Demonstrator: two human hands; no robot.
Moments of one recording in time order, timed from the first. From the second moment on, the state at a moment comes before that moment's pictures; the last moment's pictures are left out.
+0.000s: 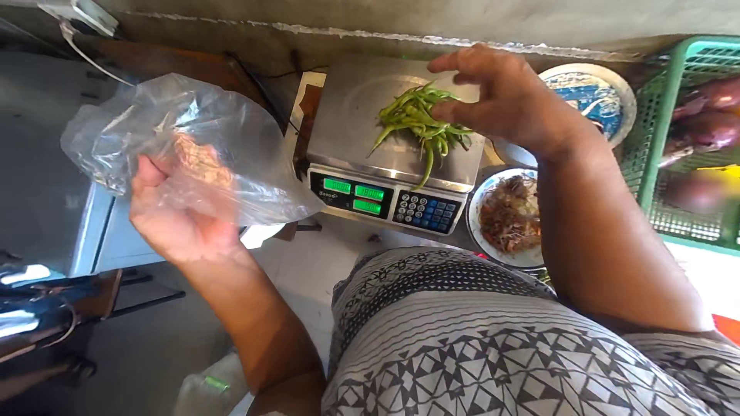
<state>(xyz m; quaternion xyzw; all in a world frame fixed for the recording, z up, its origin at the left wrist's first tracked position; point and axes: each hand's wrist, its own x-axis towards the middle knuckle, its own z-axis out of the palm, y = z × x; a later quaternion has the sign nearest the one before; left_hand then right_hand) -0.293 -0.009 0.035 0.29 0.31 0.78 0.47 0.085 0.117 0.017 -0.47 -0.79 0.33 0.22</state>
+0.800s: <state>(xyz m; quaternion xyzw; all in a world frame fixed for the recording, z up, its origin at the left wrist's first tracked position) -0.145 0.008 0.010 0.30 0.44 0.67 0.52 0.061 0.055 0.010 -0.32 -0.45 0.69 0.47</state>
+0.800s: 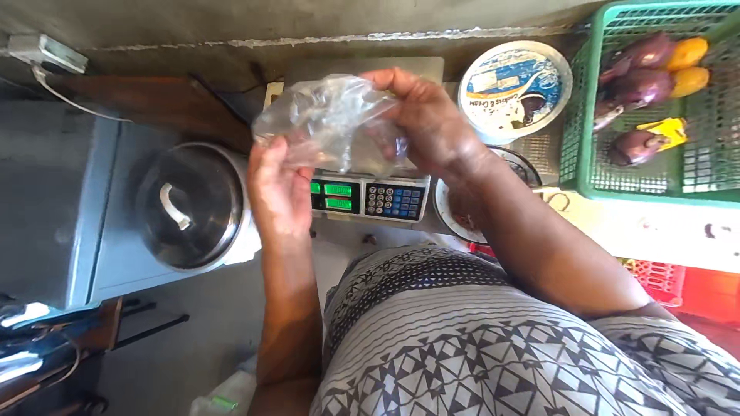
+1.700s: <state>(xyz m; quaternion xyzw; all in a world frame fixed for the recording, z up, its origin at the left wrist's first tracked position) 0.000 -0.014 -0.048 0.82 0.42 0.26 0.29 0.338 -0.015 0.016 -0.76 -0.45 0.09 0.47</state>
